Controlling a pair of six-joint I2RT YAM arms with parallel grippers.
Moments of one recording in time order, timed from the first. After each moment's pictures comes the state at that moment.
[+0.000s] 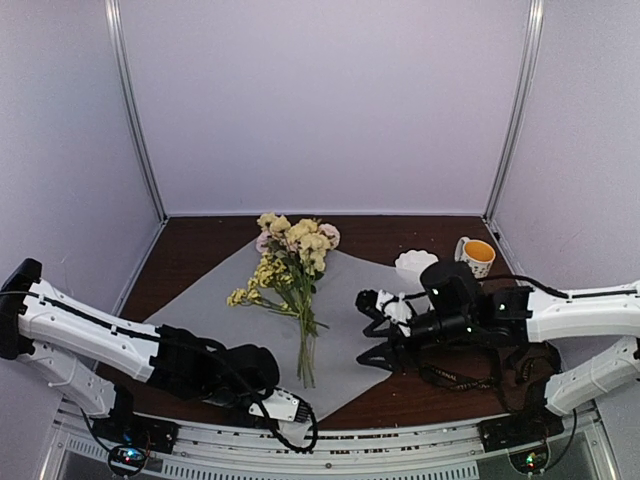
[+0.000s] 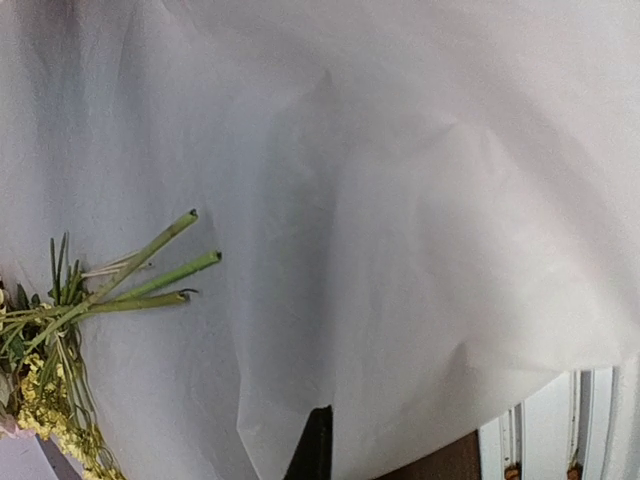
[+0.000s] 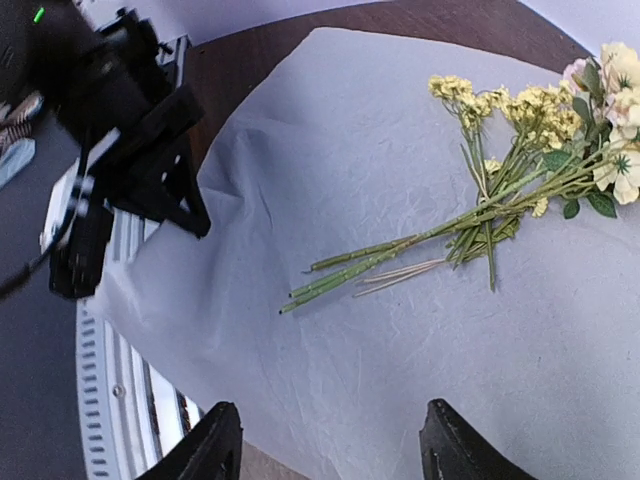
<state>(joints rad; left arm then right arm) -1.43 1.40 0.74 -0.46 -0.21 0.51 1.01 1.25 0.77 -0.16 -0.30 -0.06</state>
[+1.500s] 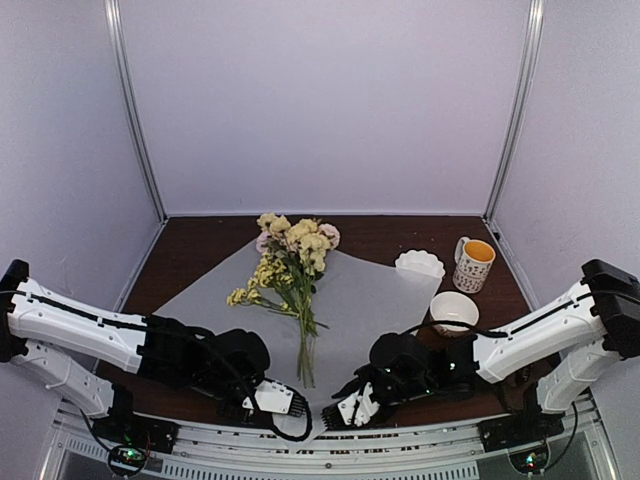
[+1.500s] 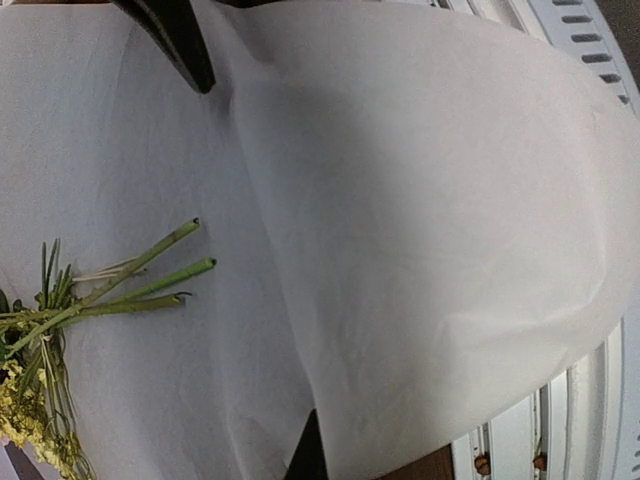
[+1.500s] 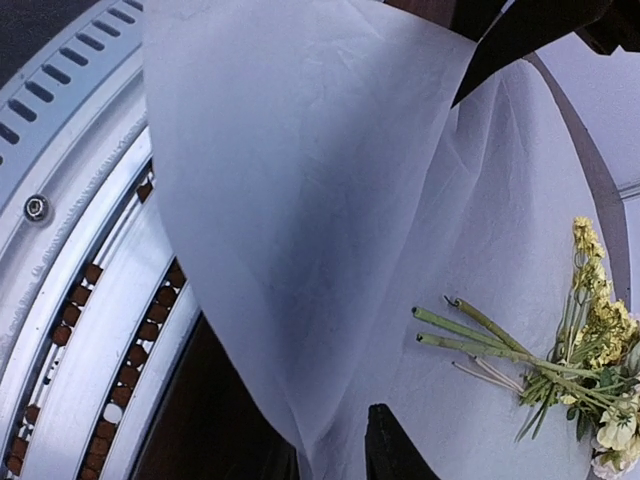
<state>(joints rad) -1.37 1.32 0.74 -0.50 -0.05 0.50 1.31 1.52 0.64 0.16 -0.09 -0.82</state>
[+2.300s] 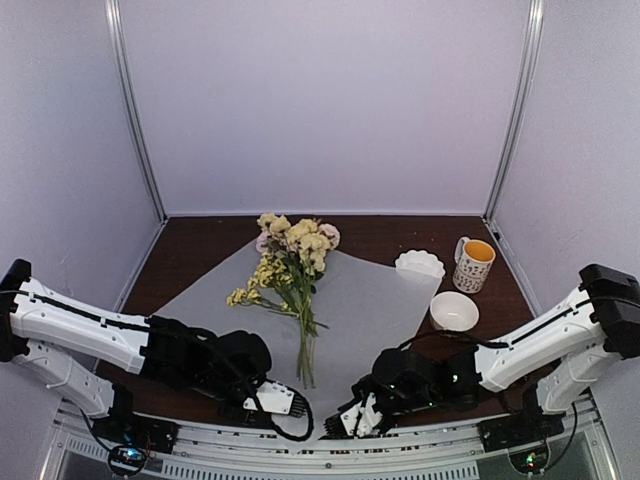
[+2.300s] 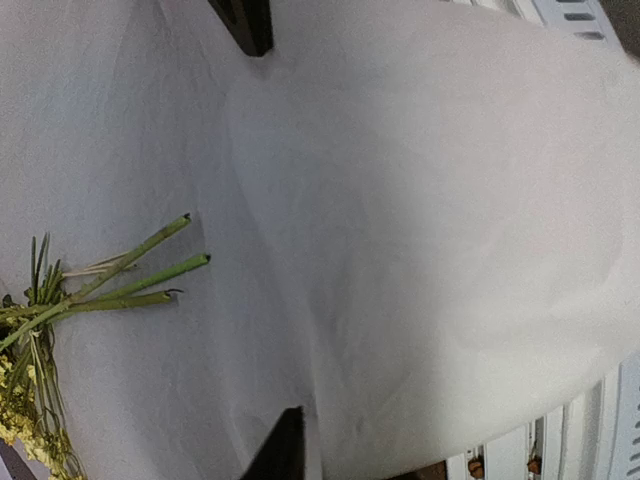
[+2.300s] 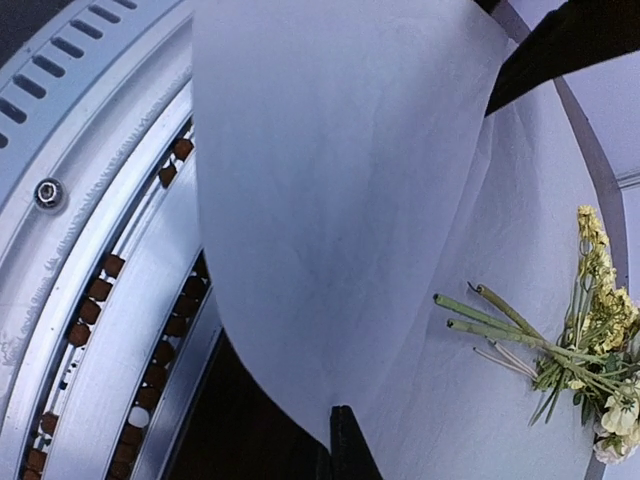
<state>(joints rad) -1.37 1.34 0.74 -0.50 -0.05 0.49 1.37 1.53 0.59 0.19 0.00 -0.78</state>
